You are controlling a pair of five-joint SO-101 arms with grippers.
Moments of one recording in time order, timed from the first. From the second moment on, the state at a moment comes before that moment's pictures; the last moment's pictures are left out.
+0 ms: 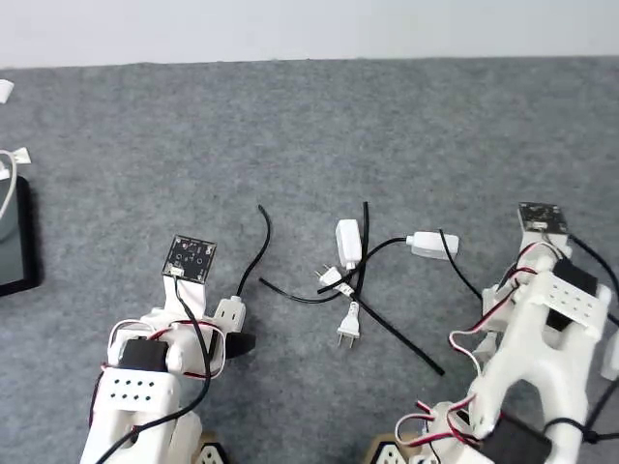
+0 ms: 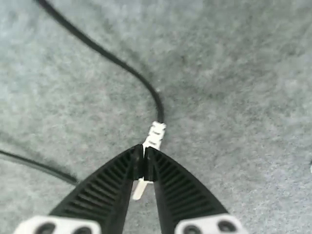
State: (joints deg) left arm -0.1 -59.5 82.7 57.5 -3.3; right arm 29.5 -19.3 44.1 66.1 24.7
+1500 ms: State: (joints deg) left arm -0.1 -59.5 82.7 57.5 -3.3; right arm 34.0 -20.4 54.9 57.0 26.9
